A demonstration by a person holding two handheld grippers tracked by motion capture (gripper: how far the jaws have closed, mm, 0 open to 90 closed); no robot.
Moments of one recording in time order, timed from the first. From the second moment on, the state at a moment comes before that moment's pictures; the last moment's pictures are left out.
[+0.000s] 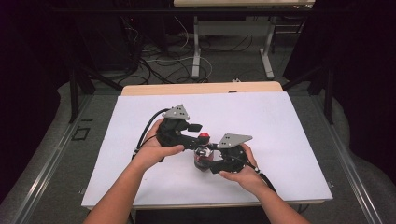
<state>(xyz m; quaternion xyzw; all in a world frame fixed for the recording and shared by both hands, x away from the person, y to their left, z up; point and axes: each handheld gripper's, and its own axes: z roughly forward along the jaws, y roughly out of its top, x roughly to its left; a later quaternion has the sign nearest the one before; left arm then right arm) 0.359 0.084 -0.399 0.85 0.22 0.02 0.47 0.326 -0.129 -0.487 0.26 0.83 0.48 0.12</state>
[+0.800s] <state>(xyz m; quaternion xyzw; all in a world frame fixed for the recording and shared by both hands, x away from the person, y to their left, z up) 0.344 0.055 -0.406 0.84 0.29 0.08 0.45 0.324 -0.125 -0.490 0.27 0.83 0.48 0.13</state>
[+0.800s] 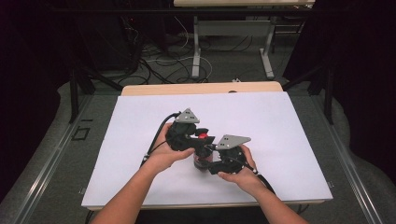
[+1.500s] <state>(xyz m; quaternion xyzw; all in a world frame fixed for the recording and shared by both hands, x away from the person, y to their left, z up) 0.348 0.069 -0.392 0.85 0.27 0.05 0.46 0.325 -0.127 -0.490 0.27 0.83 0.47 0.13</state>
